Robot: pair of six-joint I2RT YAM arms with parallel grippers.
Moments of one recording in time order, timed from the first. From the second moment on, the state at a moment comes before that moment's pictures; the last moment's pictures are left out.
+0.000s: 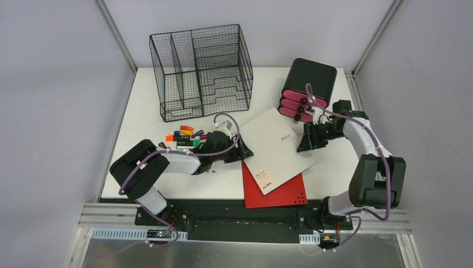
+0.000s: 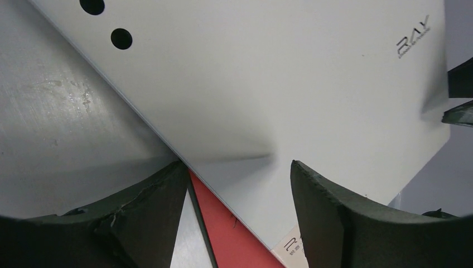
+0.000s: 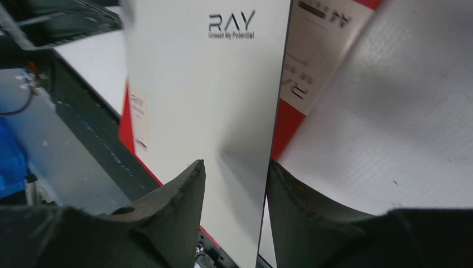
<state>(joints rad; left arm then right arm) -0.79 1.59 0.56 0.46 0.11 -0.97 -0.05 1.46 1.03 -0.98 -0.68 -0.43</state>
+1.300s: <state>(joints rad) -0.81 1.01 0.32 0.66 0.14 -0.78 -0.17 1.42 1.22 -1.45 -1.30 -0.77</state>
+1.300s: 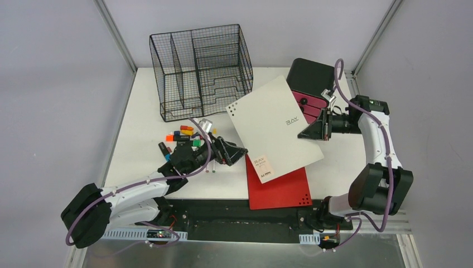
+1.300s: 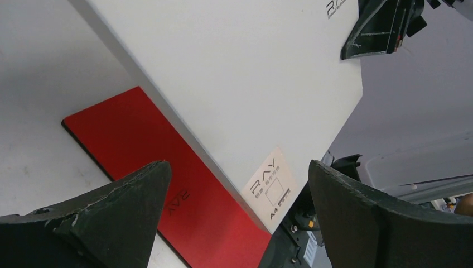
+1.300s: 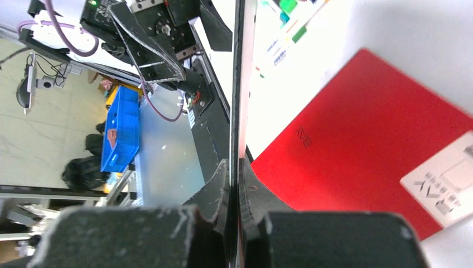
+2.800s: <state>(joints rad) -0.42 1.12 0.54 0.87 0.77 -0.88 -0.15 1.17 1.03 -0.94 -1.32 -0.33</state>
